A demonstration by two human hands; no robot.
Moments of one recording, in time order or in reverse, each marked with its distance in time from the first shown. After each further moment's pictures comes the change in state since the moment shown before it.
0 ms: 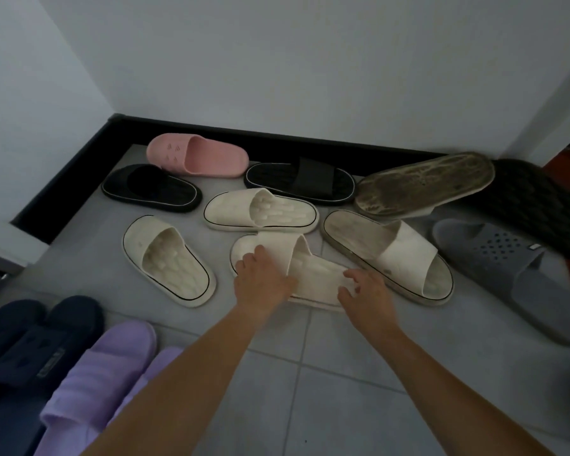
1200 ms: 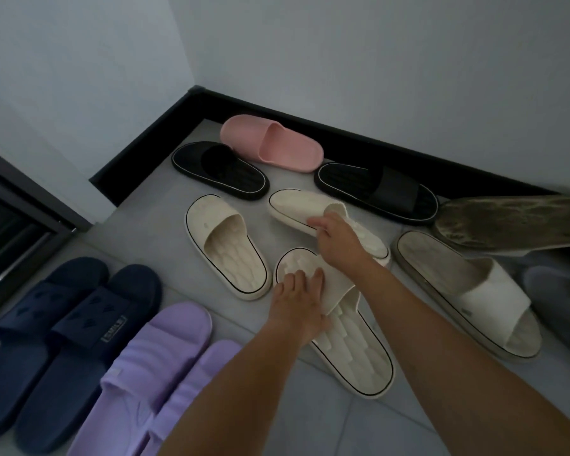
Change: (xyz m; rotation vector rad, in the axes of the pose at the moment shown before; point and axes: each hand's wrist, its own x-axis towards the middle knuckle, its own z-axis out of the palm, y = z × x) left_hand 0.000 -0.066 0.005 0.346 -0.175 0.264; right_hand 0.078 -0.172 0.072 0.027 -0.239 -0.358
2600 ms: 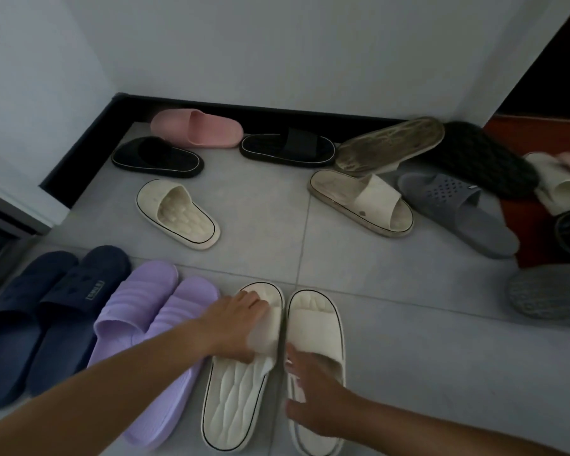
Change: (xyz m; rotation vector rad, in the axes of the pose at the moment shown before) left_hand -0.156 -0.020 -0.003 0.299 -0.216 0.550; right_hand -0.367 0.019 0.036 0.135 -0.517 0.265
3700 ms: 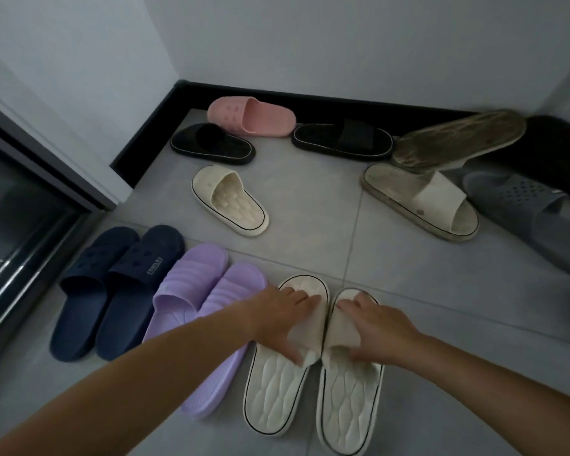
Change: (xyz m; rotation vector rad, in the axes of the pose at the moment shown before) left_hand -0.006 -0.006 -0.001 -0.012 -0.052 0.119; right_hand 0.048 -0.007 -0.075 -0.745 0.073 0.004
